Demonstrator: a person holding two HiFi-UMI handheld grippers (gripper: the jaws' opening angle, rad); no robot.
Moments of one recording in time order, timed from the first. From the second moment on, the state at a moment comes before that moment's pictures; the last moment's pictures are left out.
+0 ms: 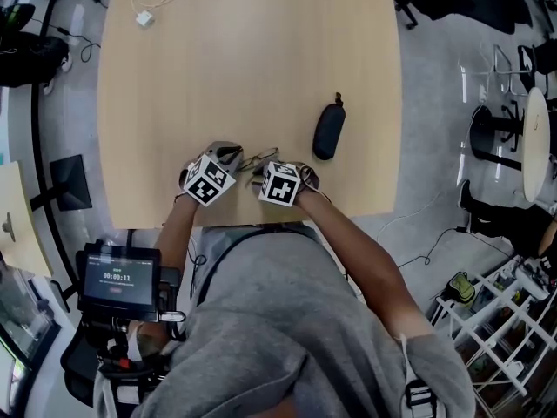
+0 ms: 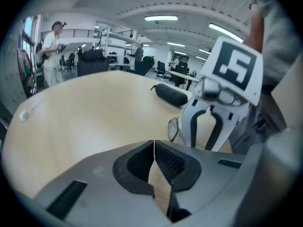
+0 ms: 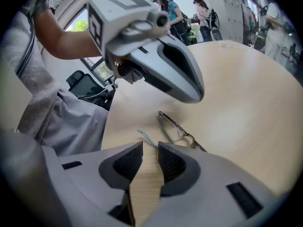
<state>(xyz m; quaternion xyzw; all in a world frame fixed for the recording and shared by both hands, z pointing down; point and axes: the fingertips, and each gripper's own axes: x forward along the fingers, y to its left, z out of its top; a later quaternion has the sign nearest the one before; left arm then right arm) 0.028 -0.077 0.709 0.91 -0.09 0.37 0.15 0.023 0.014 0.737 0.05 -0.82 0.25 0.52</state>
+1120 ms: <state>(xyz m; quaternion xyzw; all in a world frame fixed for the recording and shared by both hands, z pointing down) 0.046 -0.039 0.734 0.89 -0.10 0.40 0.20 0.051 0.039 0.734 0.03 -0.82 0.23 0.52</state>
